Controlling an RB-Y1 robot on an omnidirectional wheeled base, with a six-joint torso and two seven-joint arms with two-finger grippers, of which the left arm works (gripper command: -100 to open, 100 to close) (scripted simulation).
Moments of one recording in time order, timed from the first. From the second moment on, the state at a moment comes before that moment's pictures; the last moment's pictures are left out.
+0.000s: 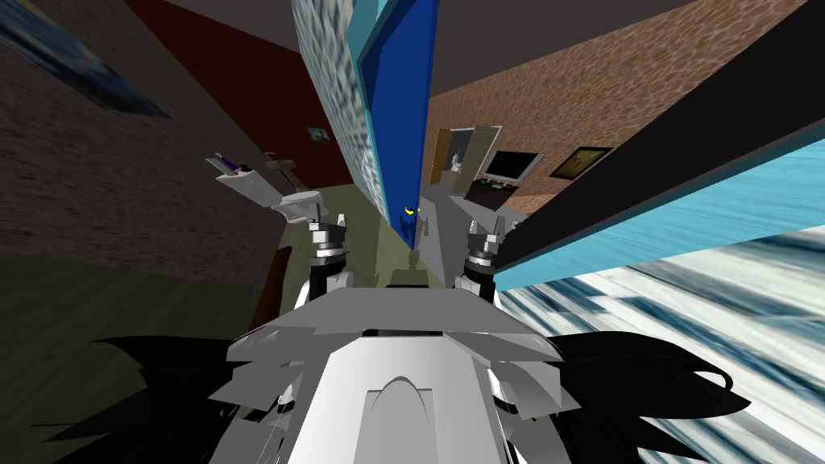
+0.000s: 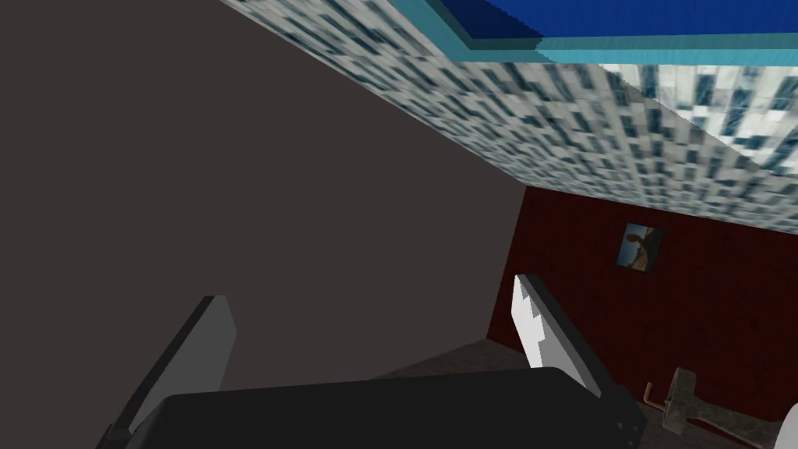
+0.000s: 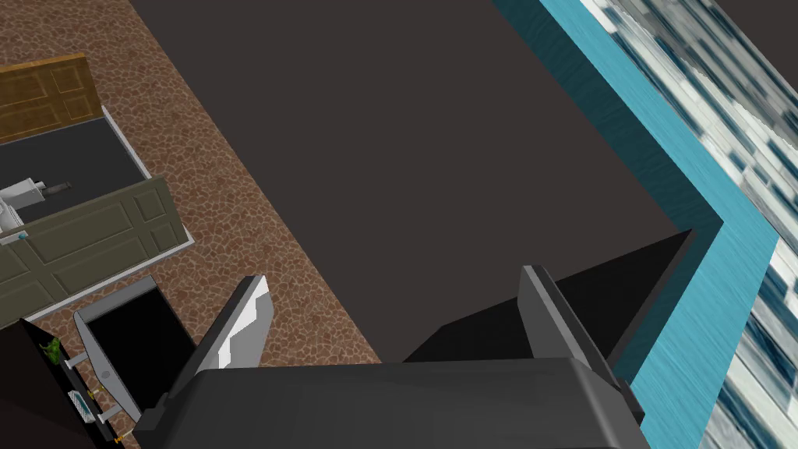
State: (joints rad) arm 0.49 0.01 0.06 -2.28 -0.08 -0.44 0.16
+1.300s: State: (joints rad) arm 0.41 0.06 -0.03 -2.00 -0.08 -0.51 0.16
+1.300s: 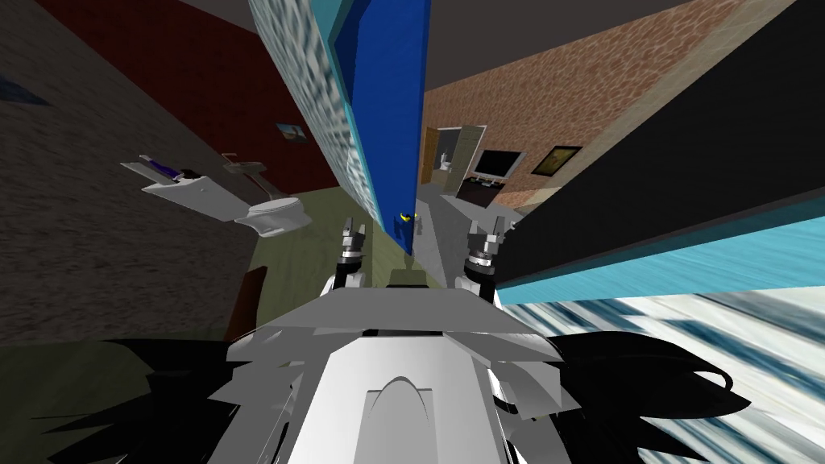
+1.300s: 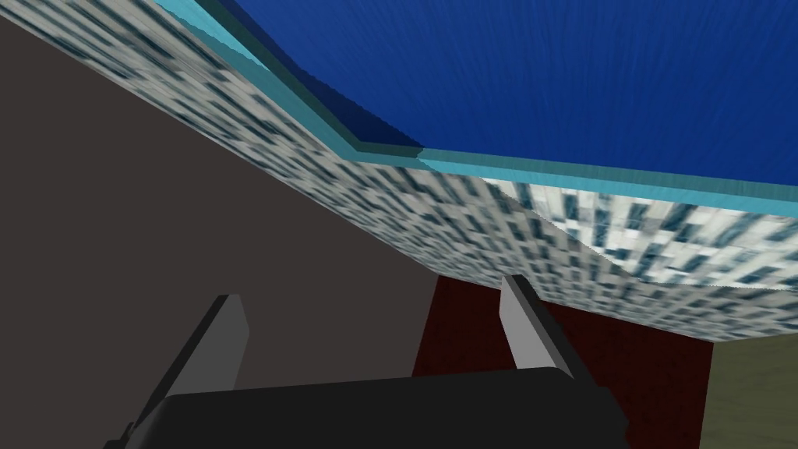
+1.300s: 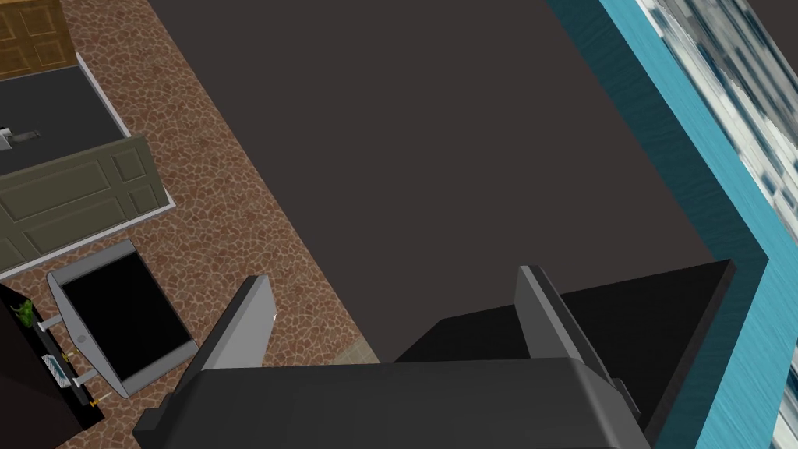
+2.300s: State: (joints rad) arm 0.34 0.08 -0.13 -1.74 -0.09 -0.57 0.14
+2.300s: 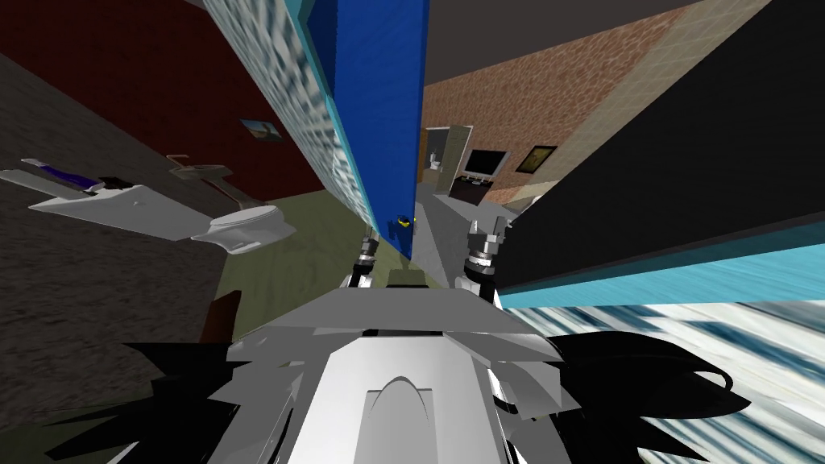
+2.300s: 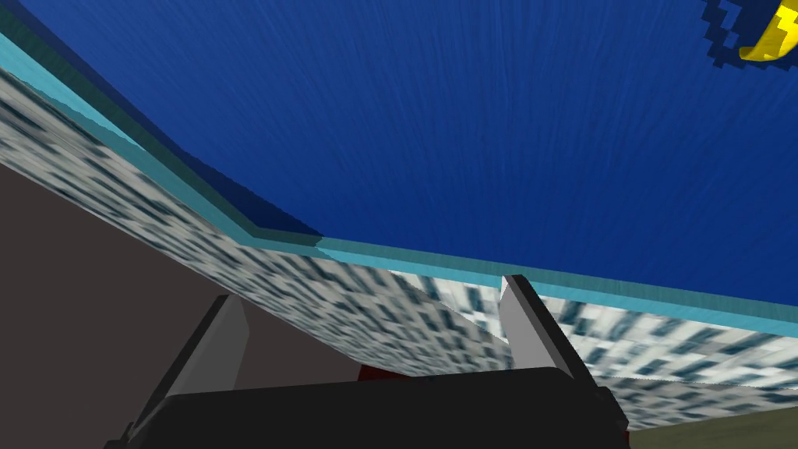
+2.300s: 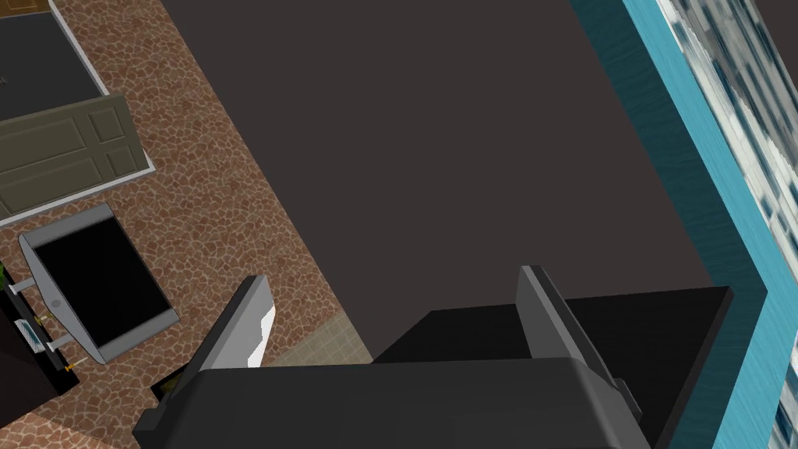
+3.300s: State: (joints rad) arm 0.26 0.10 -0.22 -1.48 -0.09 -0.62 0.14
